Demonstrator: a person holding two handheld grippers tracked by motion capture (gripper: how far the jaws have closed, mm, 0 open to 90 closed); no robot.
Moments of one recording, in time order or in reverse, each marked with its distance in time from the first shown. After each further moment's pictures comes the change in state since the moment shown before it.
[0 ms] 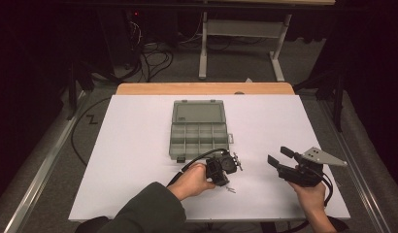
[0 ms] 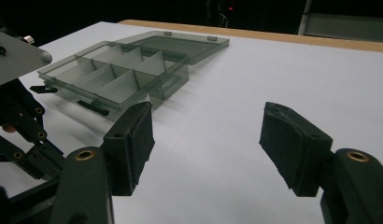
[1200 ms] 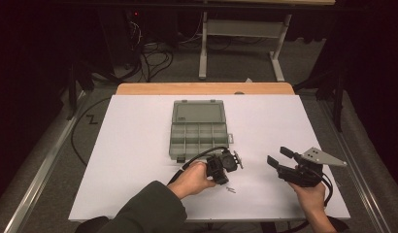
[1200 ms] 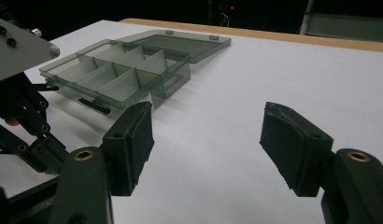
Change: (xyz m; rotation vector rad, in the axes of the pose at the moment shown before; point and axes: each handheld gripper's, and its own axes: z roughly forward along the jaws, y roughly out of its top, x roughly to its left) left arm 0.005 0.002 -0.004 0.011 -0.009 -0.025; right arm 0.001 0.000 0.000 0.005 0.007 -0.007
